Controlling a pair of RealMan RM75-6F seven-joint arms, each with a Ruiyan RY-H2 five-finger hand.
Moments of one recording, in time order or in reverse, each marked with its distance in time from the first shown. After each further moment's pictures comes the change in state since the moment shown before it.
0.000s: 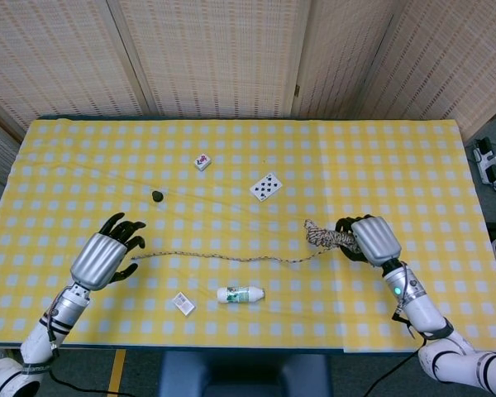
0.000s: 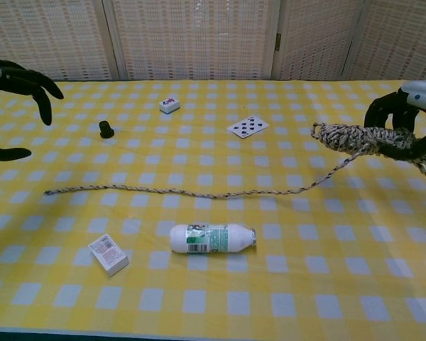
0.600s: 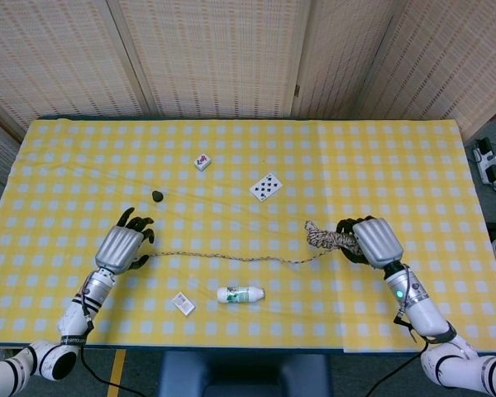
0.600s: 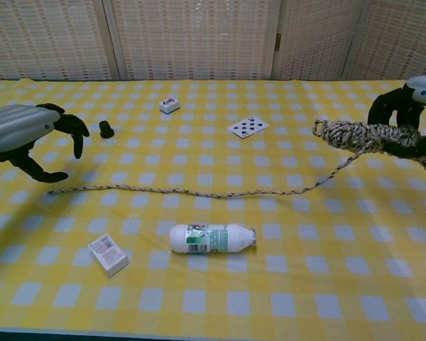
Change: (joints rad) left arm -0.091 -0.199 -0.023 0.199 -0.260 -0.172 0.090; right arm -0.007 0.021 -0.008 -0.044 0.007 0.019 -0.027
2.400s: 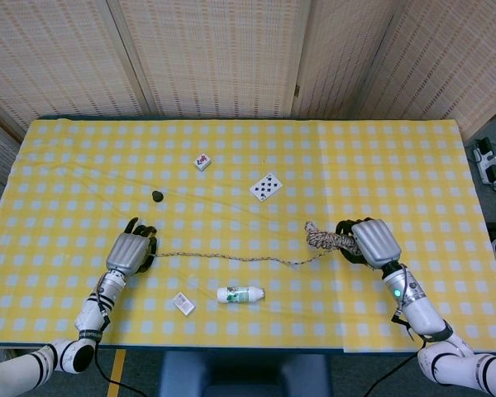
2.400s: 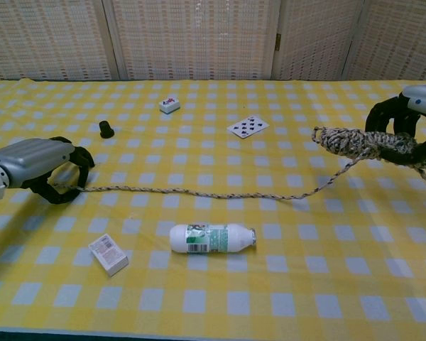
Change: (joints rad) left arm -0.053 -0.130 0.039 0.152 -0.165 -0.076 0.041; right arm 0.007 -0.030 -0.008 0.044 0.014 -0.014 0.023
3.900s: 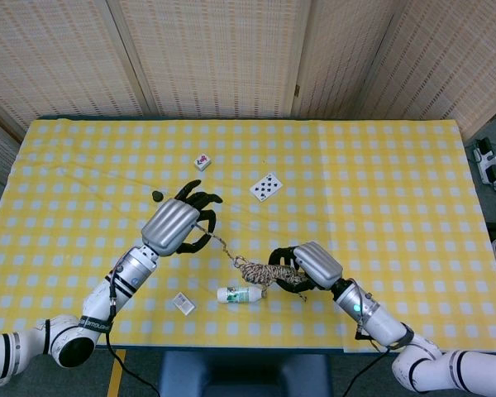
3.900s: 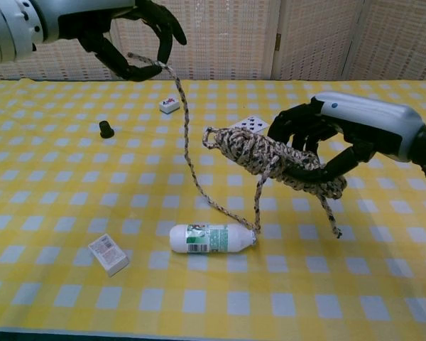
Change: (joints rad) left arm -0.224 0.362 -0.214 -0.689 -0.047 -0.011 -0.015; right arm 0.114 -0.064 -0.031 -0.160 -0.185 -0.059 0.426
